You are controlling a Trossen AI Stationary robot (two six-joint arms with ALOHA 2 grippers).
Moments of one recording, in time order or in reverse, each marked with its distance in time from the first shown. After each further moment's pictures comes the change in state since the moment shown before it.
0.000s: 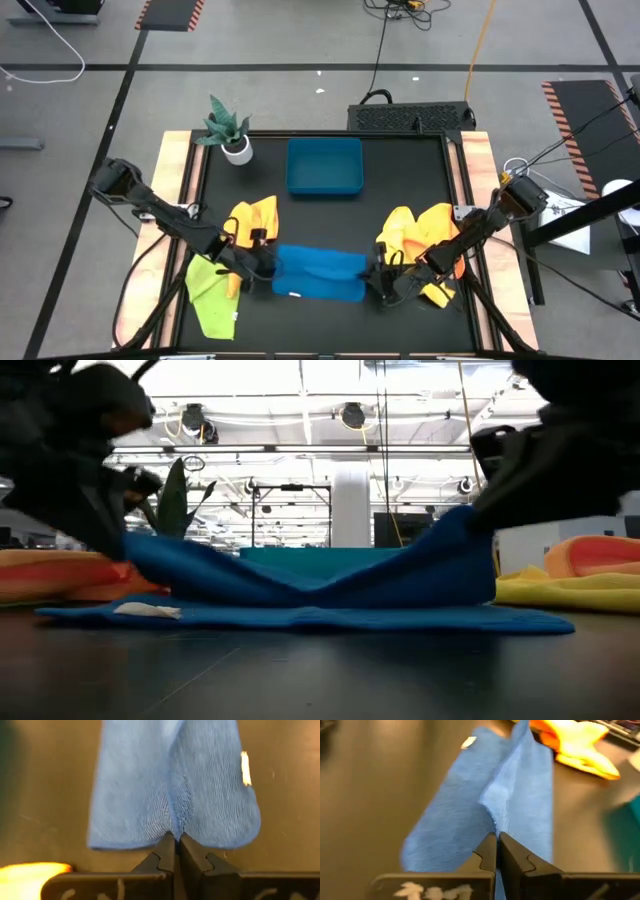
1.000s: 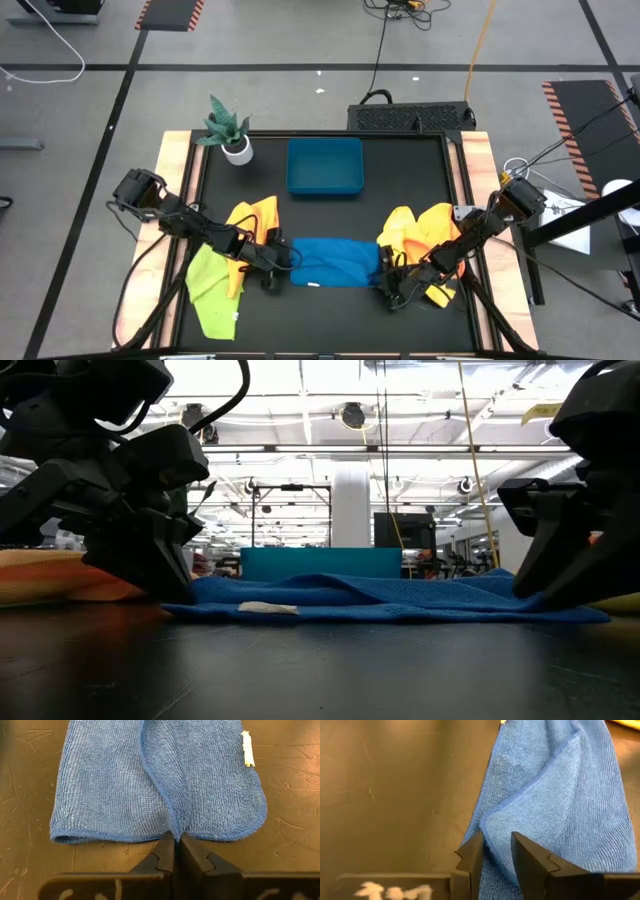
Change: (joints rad) left arm 0.131 0.269 0.003 0.305 0.087 -0.002; right arm 0.035 0.035 -0.108 0.021 -0.088 0.088
